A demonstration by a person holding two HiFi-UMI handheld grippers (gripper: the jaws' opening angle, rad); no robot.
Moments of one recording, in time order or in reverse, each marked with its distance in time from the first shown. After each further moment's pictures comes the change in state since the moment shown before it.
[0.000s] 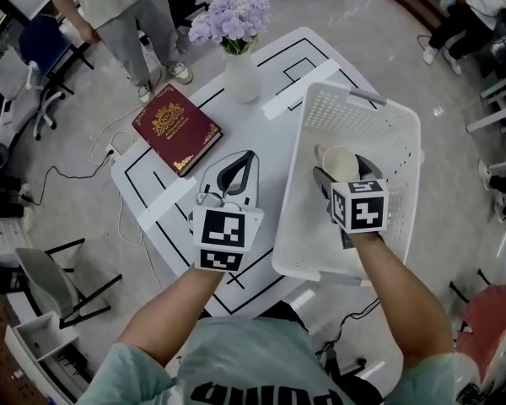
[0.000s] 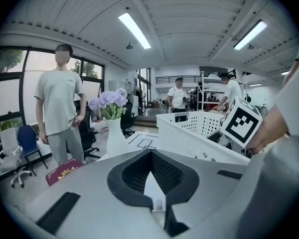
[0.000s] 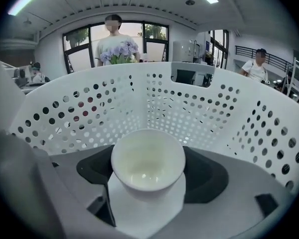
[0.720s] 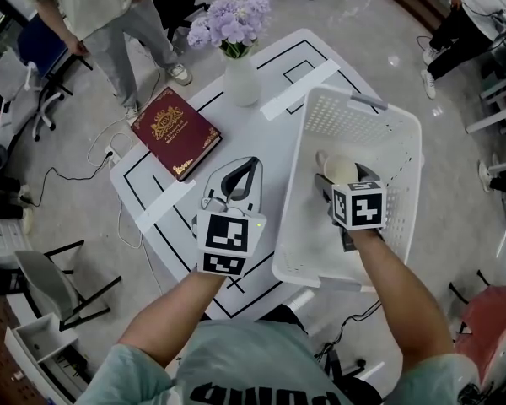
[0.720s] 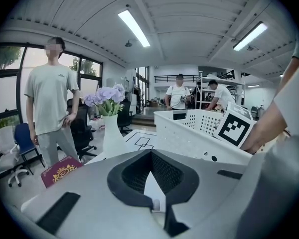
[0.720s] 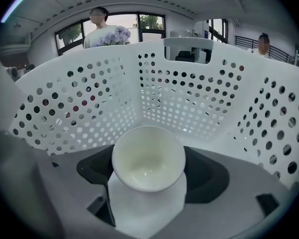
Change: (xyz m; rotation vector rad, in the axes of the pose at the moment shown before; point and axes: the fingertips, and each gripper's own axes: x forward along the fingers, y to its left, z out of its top) left arm 0.008 -0.006 -0.007 -0.005 0.017 -0.031; right arm 0.019 -0.009 -0.025 0.048 0.101 0.010
